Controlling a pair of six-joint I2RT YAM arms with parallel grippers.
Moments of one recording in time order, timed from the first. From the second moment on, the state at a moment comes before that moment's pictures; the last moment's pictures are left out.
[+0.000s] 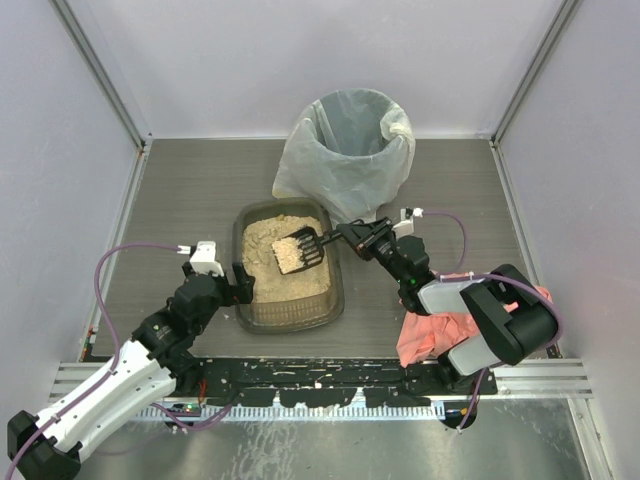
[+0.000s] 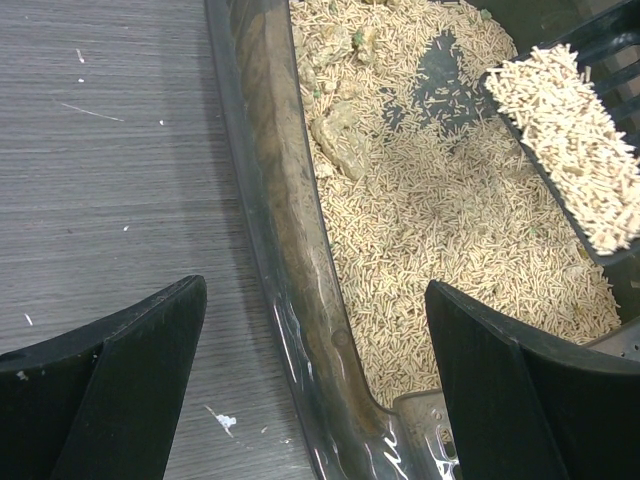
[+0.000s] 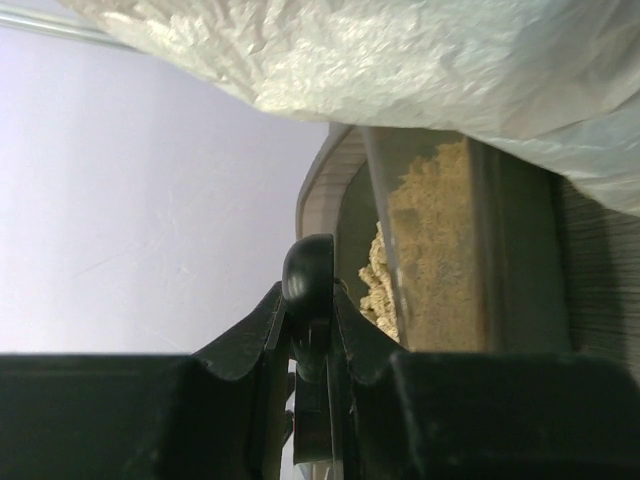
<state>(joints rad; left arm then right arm) -0.68 0.51 0.32 -0.28 -0.40 -0.46 0.52 1.48 0.37 1.07 -0.07 1.32</state>
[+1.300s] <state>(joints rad) -0.68 0.57 0.32 -0.28 -0.39 -0.46 0.49 1.59 0.41 1.26 -0.15 1.38</state>
